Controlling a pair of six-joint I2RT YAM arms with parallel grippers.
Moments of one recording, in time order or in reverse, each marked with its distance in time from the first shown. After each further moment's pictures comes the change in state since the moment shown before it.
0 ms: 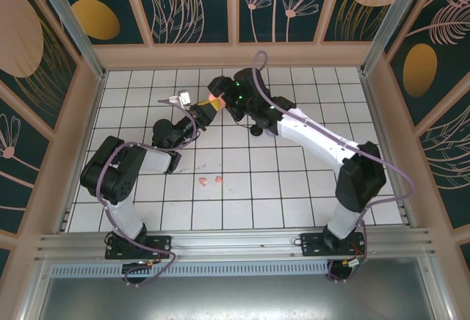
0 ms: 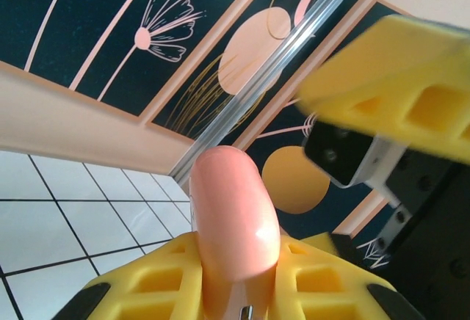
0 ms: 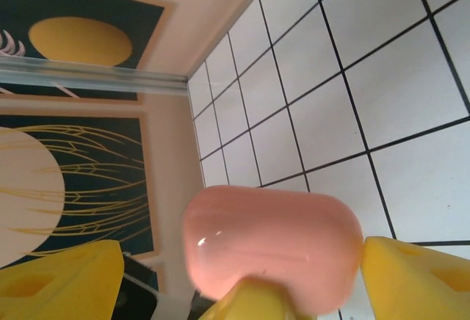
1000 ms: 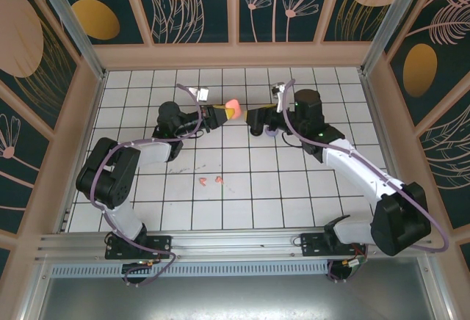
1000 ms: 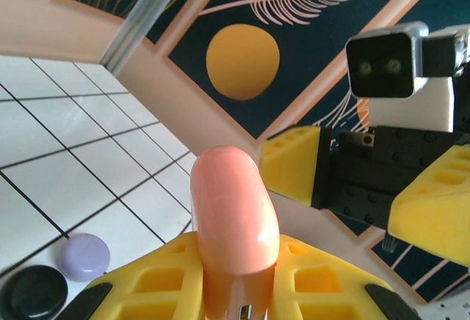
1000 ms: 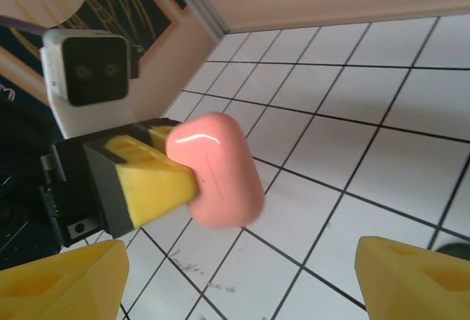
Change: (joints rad) left arm 0.000 -0.047 0.159 -0.391 0.413 0.077; right arm -0.264 -0.389 -0.554 0.300 -0.458 -0.878
